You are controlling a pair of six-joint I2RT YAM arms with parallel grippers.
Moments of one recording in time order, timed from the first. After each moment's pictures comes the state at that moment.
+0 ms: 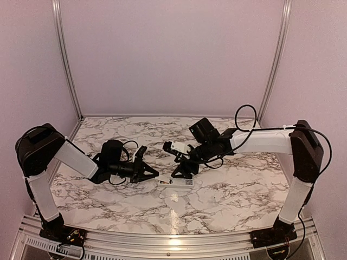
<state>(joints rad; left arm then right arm) -0.65 1.84 0.67 0.75 0.79 -1.01 0.80 1.81 1.23 -0.34 -0.41 -0.44</state>
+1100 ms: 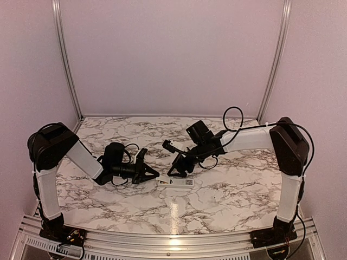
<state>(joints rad) -0.63 1.98 0.70 0.87 0.81 -1.04 0.74 1.97 1.30 -0.27 -0.55 -0.25</state>
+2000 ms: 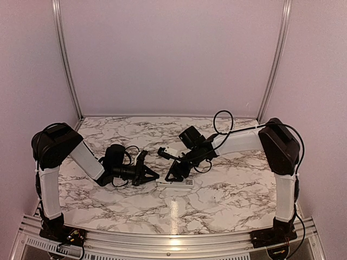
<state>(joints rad) -0.62 2.03 0.71 0.90 0.82 -1.04 0.78 2.07 1.36 -0.30 -0.48 -0.27</state>
